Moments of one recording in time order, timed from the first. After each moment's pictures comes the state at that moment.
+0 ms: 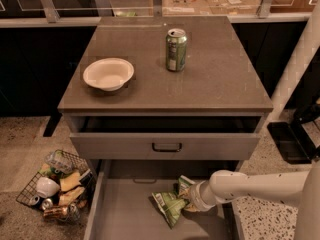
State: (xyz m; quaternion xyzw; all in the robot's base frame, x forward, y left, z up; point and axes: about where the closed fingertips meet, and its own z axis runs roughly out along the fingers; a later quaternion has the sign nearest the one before) arm 0.467 -0.103 0.370 -0.83 0.50 0.06 0.25
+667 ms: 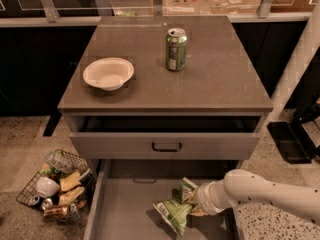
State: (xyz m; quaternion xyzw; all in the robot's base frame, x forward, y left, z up) arm 0.437 -0.103 0.433 -0.84 0.45 0.07 0.29
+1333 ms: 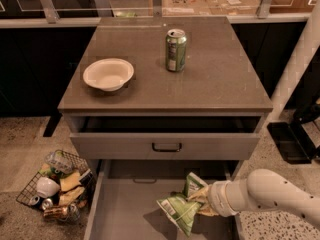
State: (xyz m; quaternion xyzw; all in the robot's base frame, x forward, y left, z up) arm 0.417 -0.117 0.504 -0.84 0.41 0.06 0.35
